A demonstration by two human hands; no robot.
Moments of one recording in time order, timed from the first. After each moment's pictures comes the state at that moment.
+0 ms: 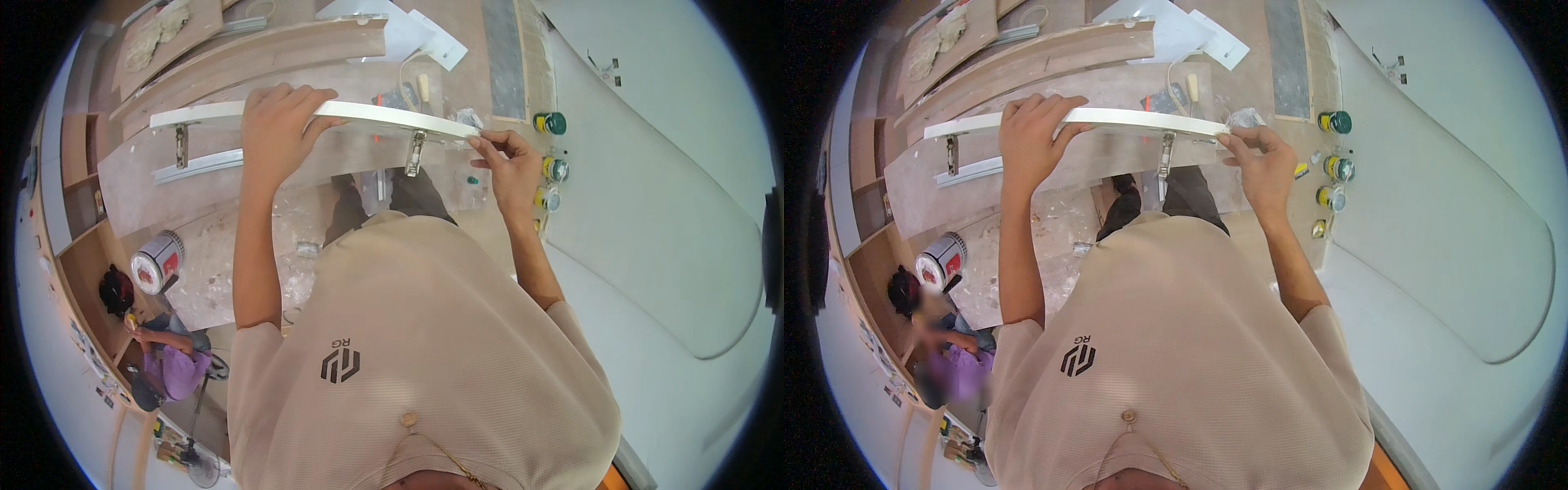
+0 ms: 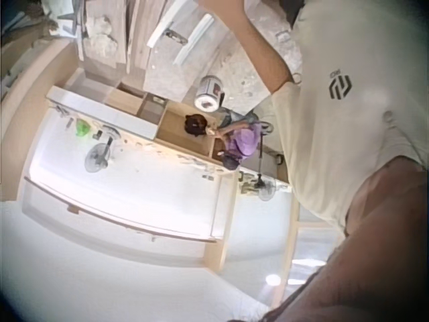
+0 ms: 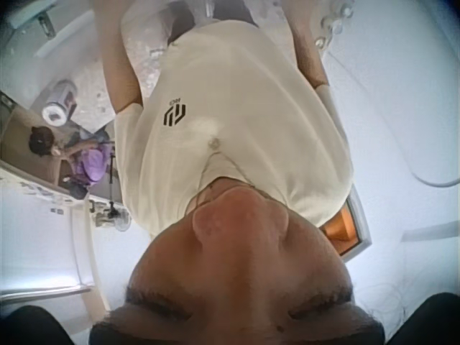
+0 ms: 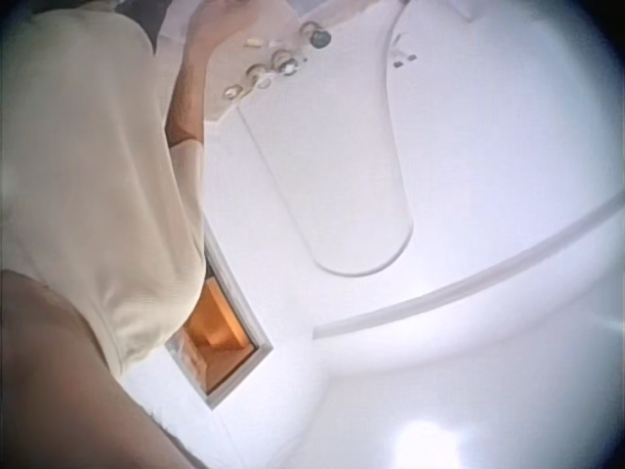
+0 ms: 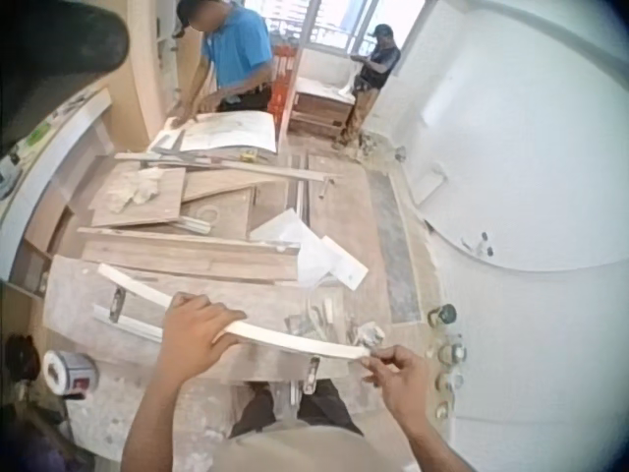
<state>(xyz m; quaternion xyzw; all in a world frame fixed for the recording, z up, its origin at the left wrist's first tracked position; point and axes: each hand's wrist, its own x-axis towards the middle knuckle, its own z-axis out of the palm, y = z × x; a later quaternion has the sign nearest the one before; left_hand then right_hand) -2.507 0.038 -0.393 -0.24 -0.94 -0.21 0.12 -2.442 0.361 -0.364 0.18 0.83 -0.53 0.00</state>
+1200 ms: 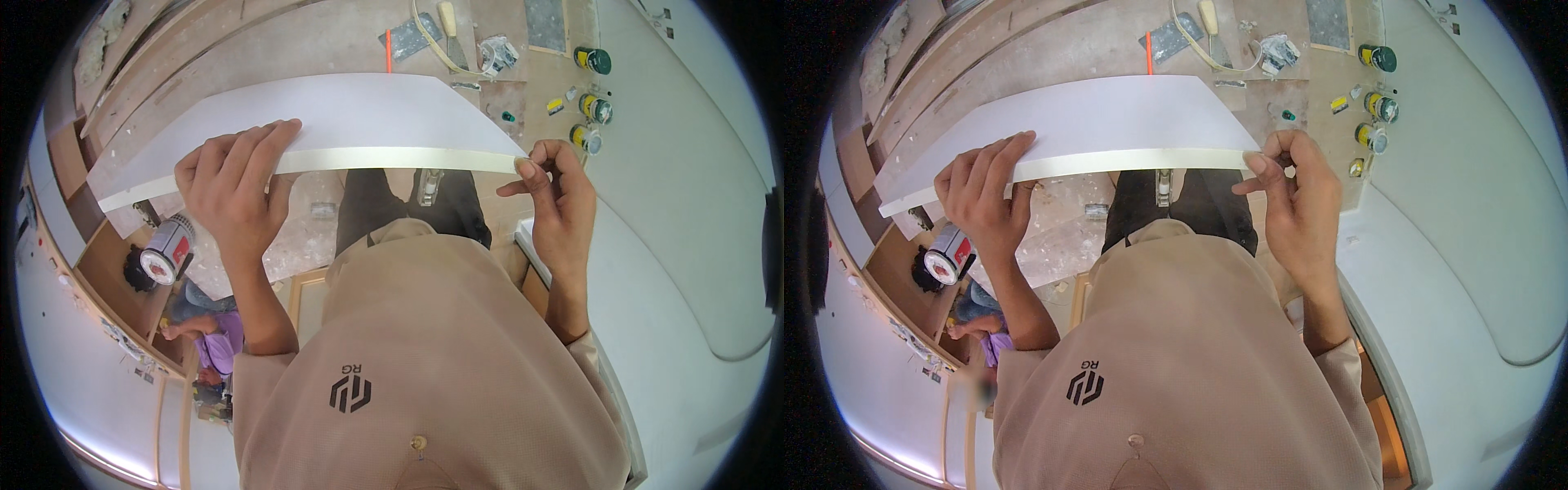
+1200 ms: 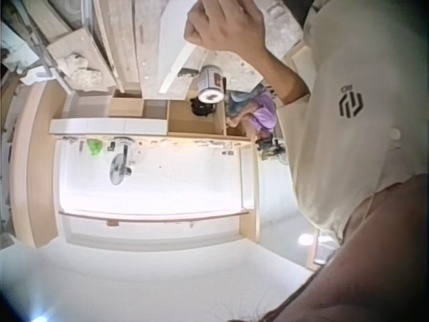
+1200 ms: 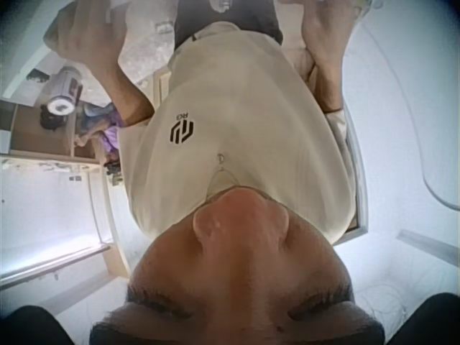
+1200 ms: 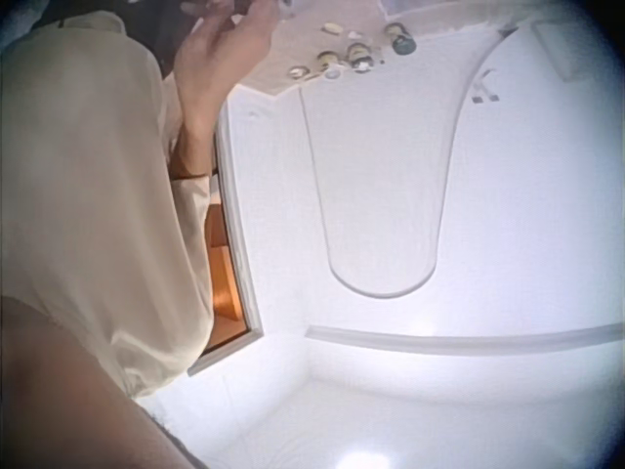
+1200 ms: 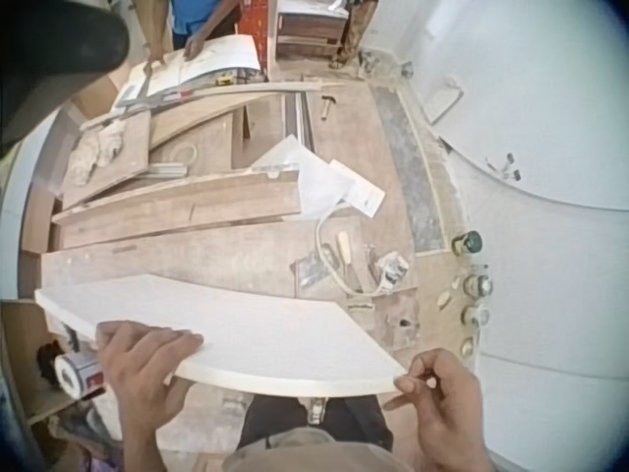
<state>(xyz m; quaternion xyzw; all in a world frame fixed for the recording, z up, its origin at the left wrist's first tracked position) -2.482 0.029 -0.411 -0.21 -0.96 -0.16 0.10 -2.434 0.344 -0.360 0.19 0.82 -0.53 0.11</state>
